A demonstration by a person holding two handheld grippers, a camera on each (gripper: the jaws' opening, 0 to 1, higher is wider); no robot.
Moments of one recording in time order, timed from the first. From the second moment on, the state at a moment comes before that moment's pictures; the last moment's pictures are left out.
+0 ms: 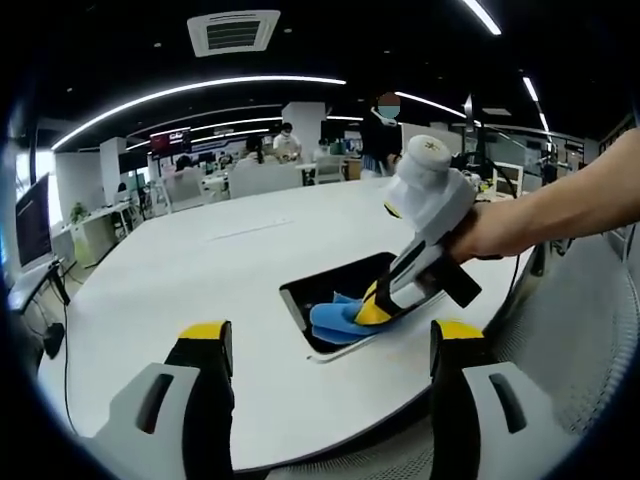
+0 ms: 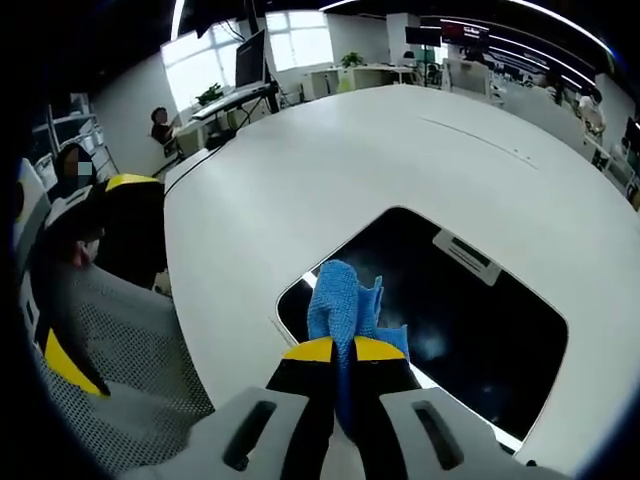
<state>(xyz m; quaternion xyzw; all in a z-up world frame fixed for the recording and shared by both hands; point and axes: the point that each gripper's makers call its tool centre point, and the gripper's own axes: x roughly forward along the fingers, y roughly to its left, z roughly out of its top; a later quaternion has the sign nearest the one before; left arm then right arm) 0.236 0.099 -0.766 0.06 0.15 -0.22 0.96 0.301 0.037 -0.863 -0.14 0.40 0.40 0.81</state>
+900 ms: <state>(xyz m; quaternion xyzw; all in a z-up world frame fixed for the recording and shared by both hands) 0.235 0.099 -0.764 0.06 0.15 -0.22 0.96 0.298 0.070 -0.864 -0.14 0.39 0.43 0.81</state>
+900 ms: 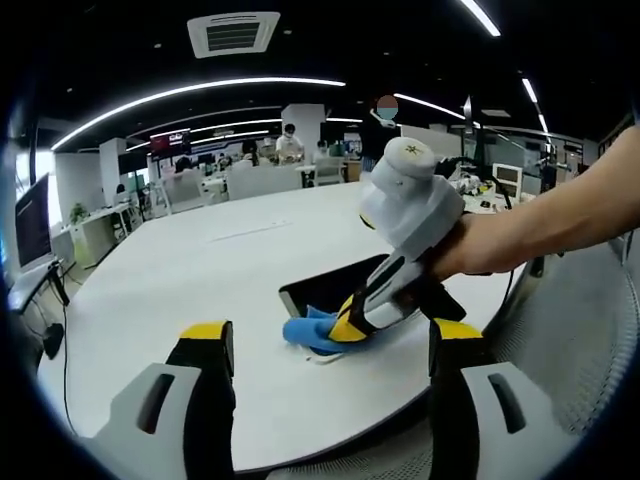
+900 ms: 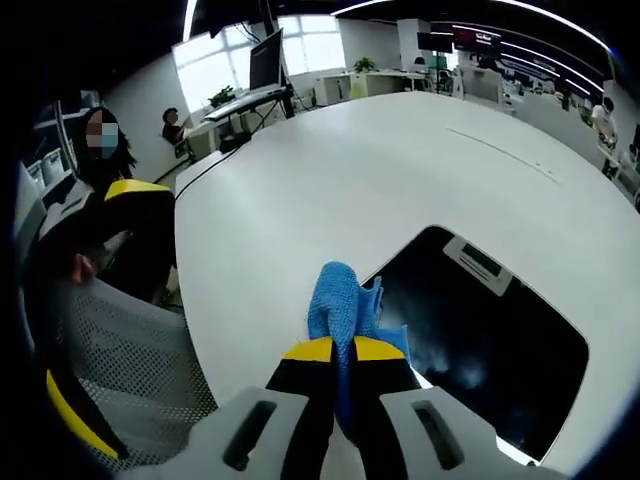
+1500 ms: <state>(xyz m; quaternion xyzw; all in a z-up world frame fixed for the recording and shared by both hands) 0.236 0.098 -0.765 0.06 0.15 -0.23 0.96 0.320 0.065 -0.865 -0.13 0.39 0.41 0.82</state>
